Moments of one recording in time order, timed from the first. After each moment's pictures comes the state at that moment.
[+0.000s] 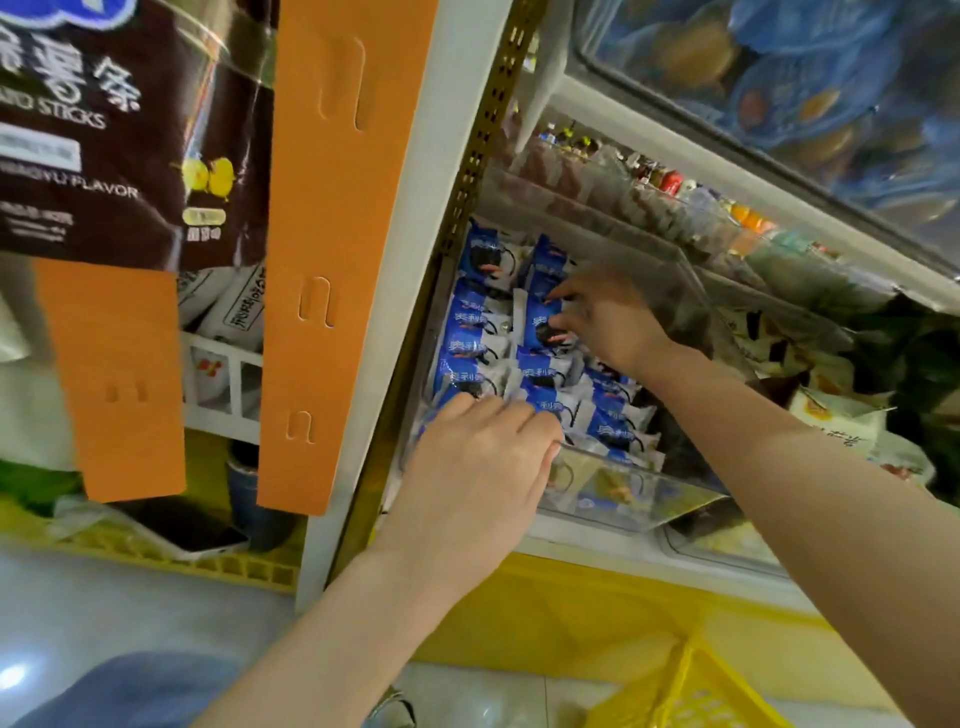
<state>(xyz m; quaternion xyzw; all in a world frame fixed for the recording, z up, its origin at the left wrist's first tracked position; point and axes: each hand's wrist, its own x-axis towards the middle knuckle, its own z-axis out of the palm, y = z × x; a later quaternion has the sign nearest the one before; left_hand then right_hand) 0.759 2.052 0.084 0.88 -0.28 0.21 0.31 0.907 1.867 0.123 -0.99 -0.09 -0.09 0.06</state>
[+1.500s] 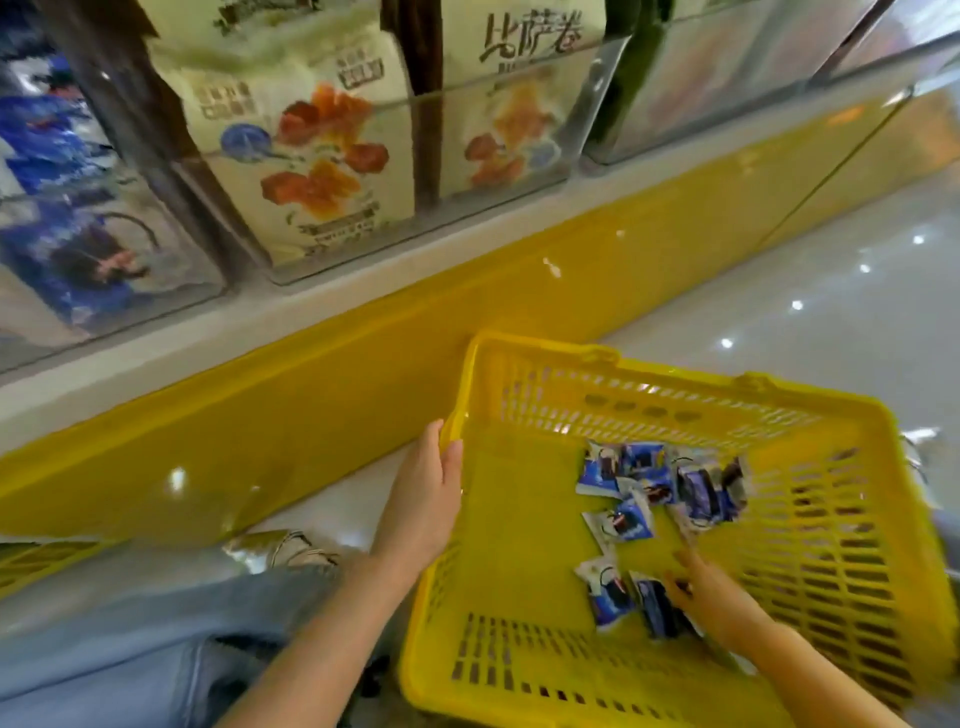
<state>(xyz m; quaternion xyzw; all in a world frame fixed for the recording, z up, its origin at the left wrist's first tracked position) 0.626 1.845 -0.129 0.85 -0.20 -0.30 0.39 0.368 1.636 -0.213 -0.80 0.41 0.36 0.26</state>
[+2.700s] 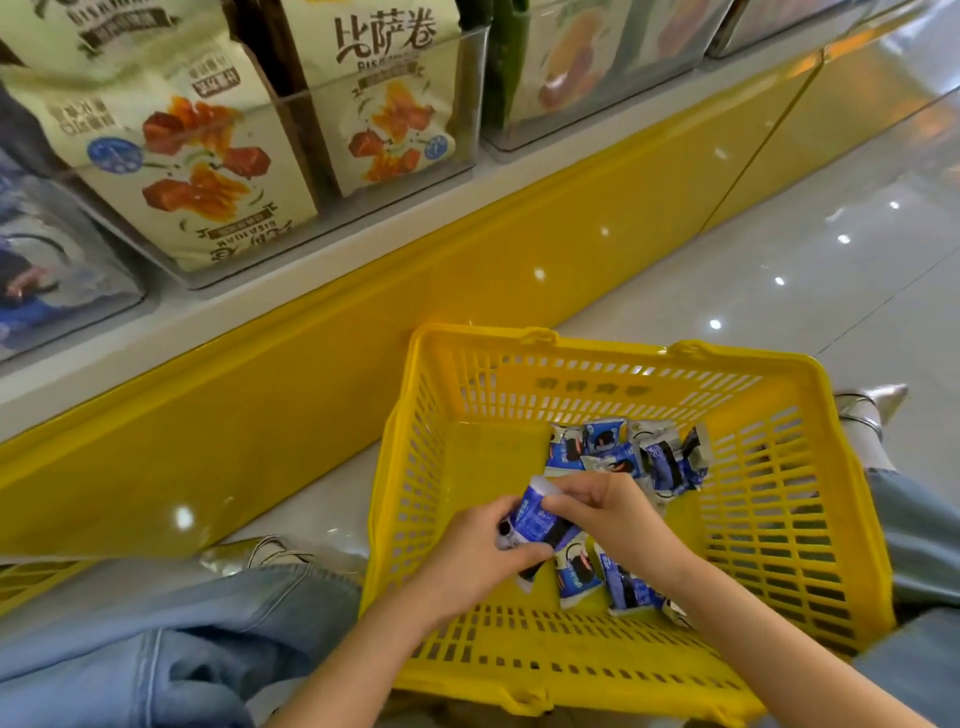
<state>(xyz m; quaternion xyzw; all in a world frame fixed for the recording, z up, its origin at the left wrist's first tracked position) 0.546 1.819 -0.112 0.71 -0.28 -0.50 0.40 0.445 1.683 -0.095 -0.70 0.29 0.05 0.65</state>
